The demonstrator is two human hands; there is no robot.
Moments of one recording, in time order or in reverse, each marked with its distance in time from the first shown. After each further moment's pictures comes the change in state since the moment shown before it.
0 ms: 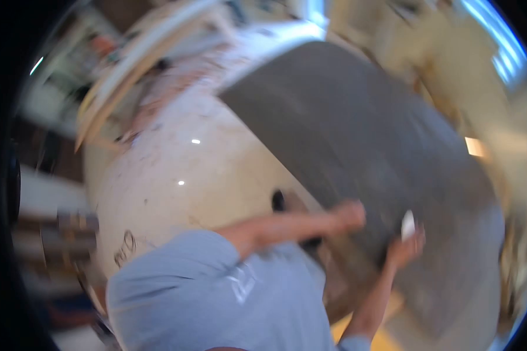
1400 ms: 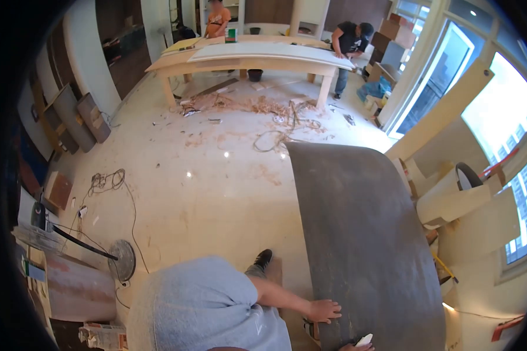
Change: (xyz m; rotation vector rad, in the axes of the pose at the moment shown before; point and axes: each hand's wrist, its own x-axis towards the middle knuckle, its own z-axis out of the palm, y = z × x) left_hand -0.017 0.007 0.022 -0.306 0.188 -0.252; right_hand 0.006 0.021 0.026 -0.192 -0.279 0.054
